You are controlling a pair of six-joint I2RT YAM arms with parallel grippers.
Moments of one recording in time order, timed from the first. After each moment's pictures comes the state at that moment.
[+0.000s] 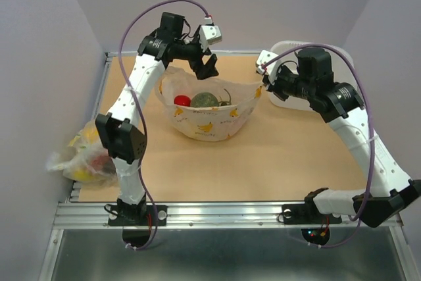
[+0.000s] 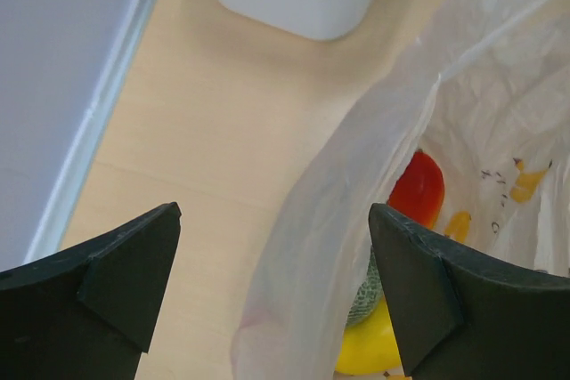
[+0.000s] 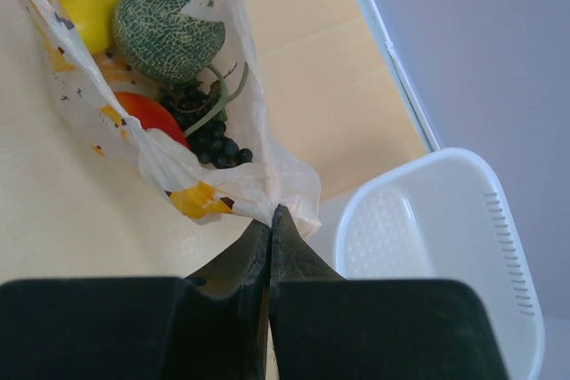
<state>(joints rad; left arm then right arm) -0.38 1.88 2.11 -0.81 0.74 0.59 0.45 1.26 1.55 -0.77 -0.29 -0.66</state>
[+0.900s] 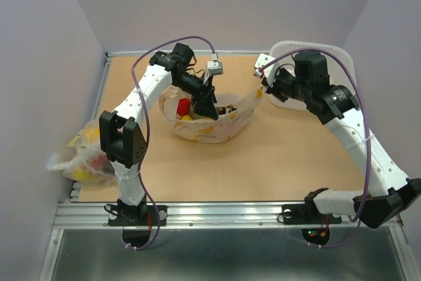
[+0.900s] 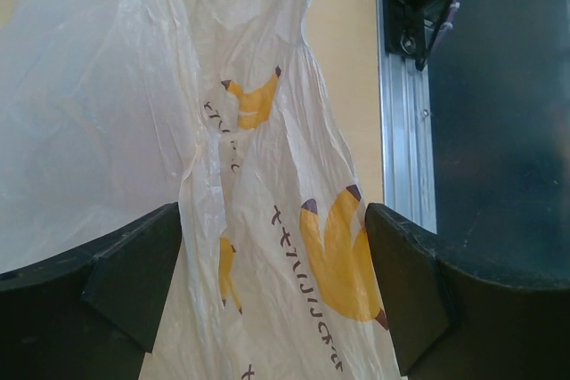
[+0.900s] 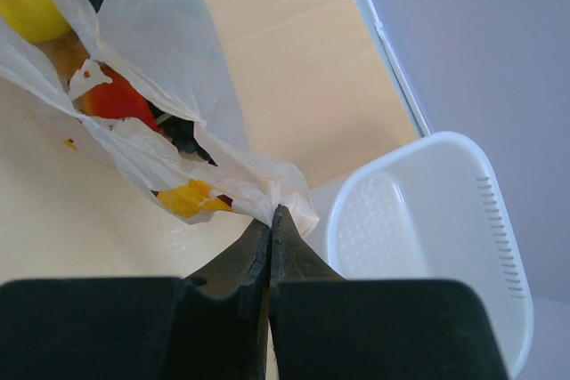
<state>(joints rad) -0.42 1.89 1.87 -1.22 1.07 0.73 0.45 1.26 1.48 -0.72 -0.23 -0.69</state>
